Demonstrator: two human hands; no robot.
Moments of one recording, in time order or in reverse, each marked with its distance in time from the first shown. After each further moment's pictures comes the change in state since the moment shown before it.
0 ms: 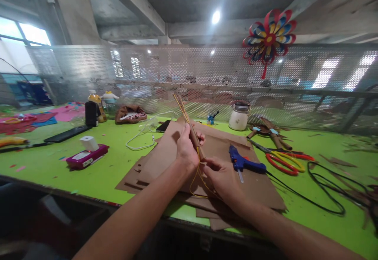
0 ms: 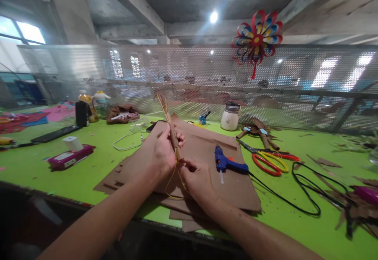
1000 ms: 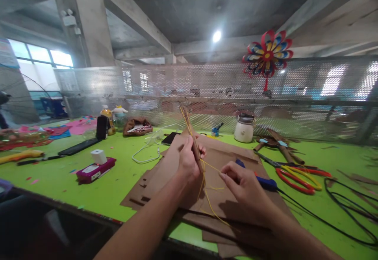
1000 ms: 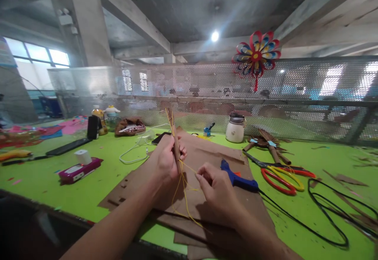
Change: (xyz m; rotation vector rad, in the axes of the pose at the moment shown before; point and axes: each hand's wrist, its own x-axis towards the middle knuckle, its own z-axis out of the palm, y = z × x) left_hand 0.016 0.003 -0.016 -0.004 -0.073 -0.039; right_hand 0.007 -0.027 -0.046 -0.337 -0.208 -0.178
